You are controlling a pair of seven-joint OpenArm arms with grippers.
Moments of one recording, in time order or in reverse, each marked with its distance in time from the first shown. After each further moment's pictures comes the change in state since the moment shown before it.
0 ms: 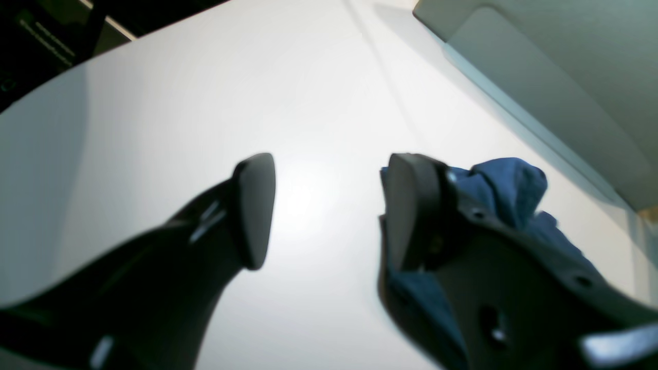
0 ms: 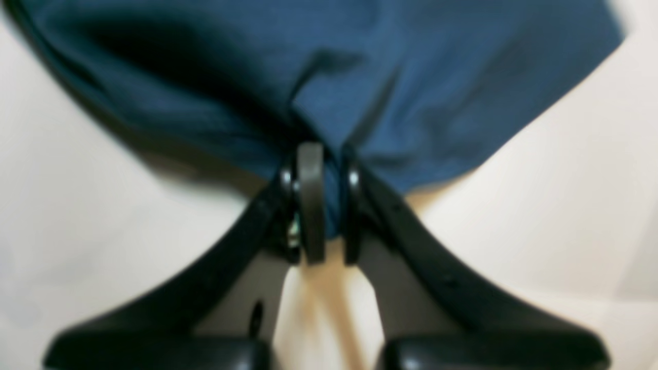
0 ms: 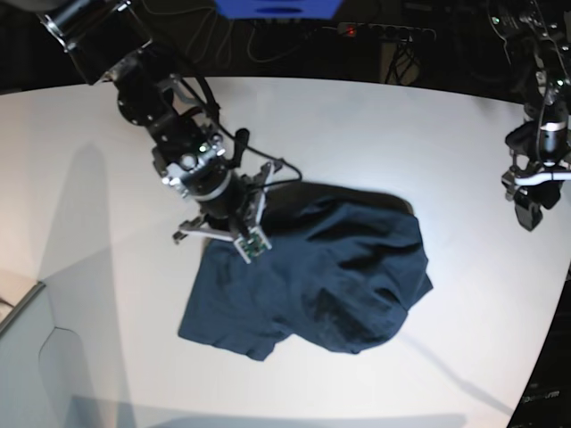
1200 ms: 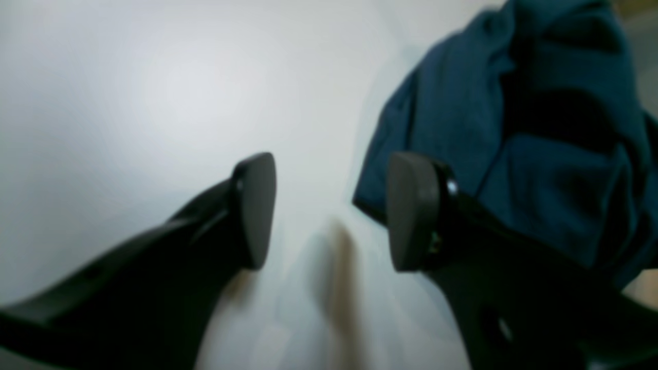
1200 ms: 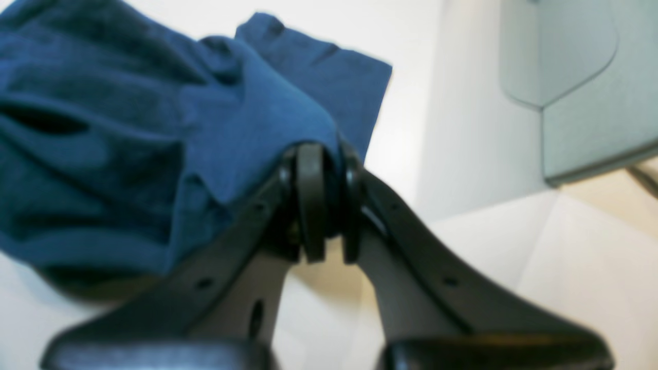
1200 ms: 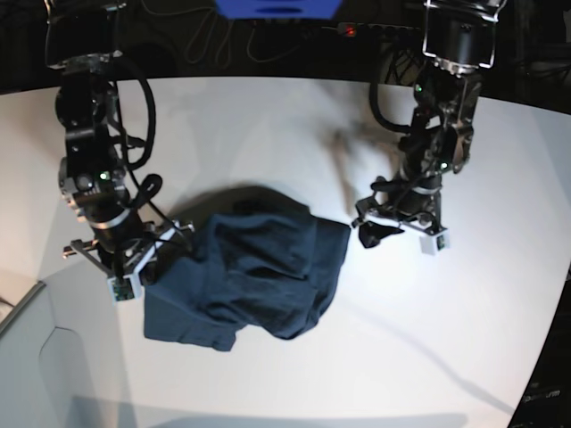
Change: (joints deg) left arm -22.2 0.3 34.1 -34.4 0.5 -0.2 -0.8; right arm -4.8 -1.8 28.7 9.0 -0.7 5.8 0.0
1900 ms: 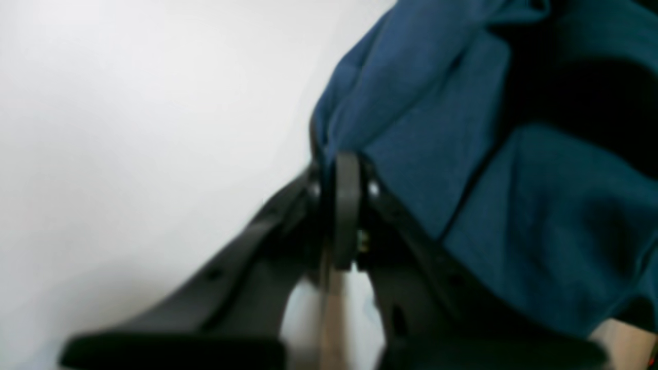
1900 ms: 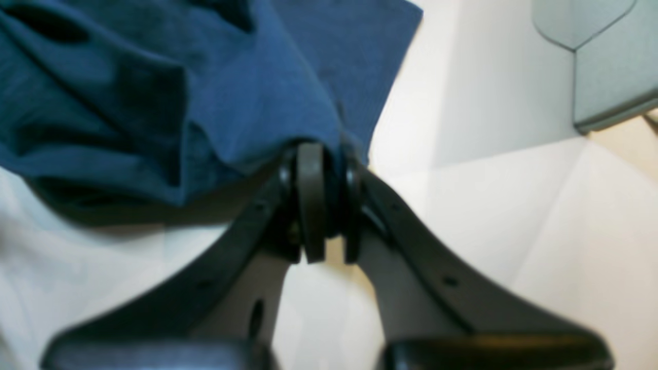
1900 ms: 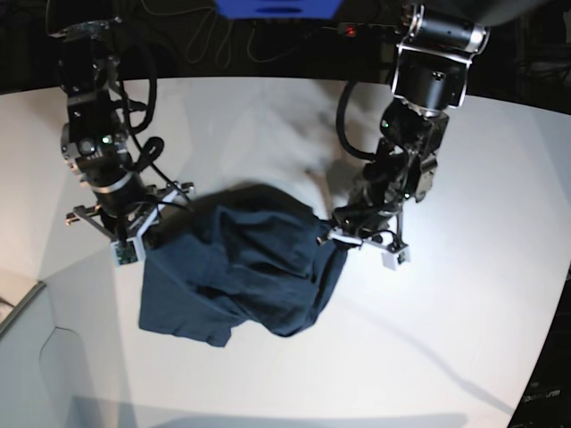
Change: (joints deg) left arm -10.7 5.7 1.5 -18.1 -0.2 -0.5 -0.5; right arm -7.4 0.4 0.0 2.8 0.0 0.0 0.3
